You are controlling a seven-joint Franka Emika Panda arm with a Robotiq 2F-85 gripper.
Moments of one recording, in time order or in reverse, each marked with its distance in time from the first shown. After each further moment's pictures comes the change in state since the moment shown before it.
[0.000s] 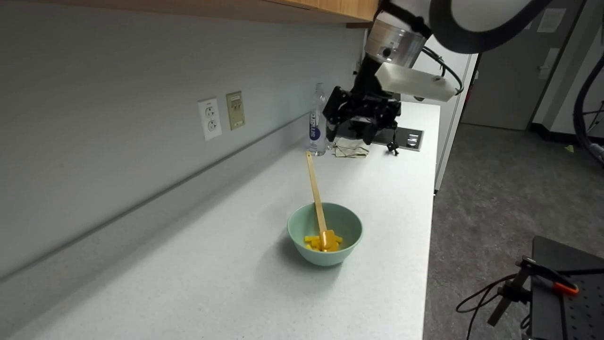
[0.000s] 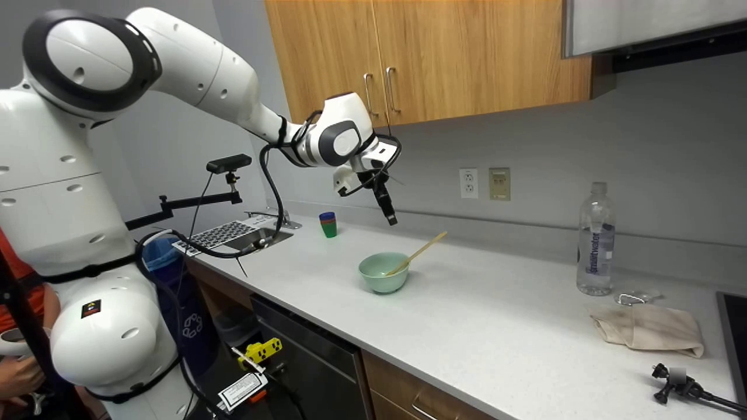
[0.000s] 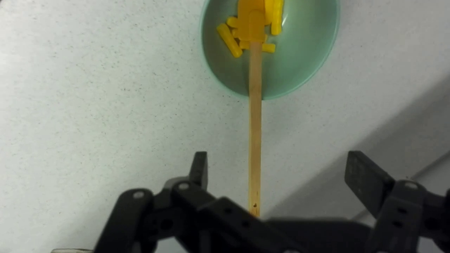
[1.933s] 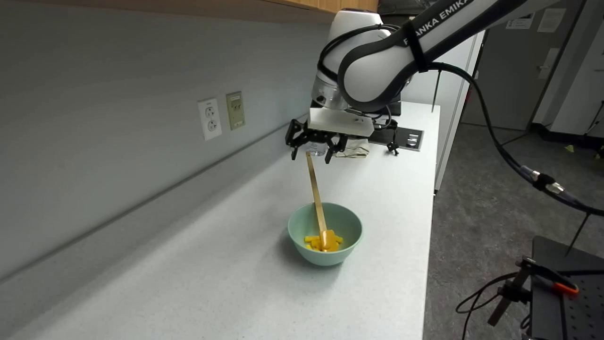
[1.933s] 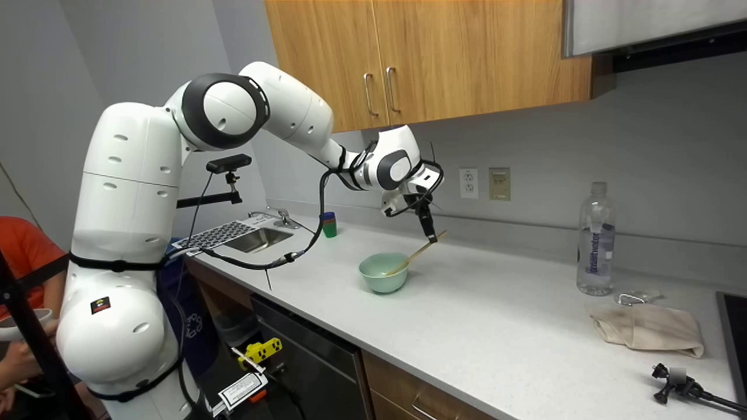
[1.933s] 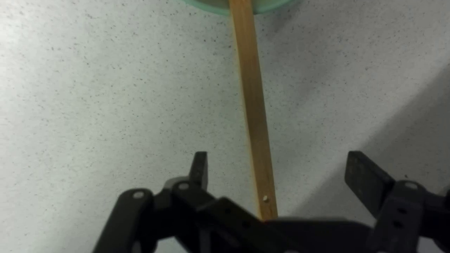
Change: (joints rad) arm 0.089 0.449 -0.151 0.398 -0.053 0.025 0.154
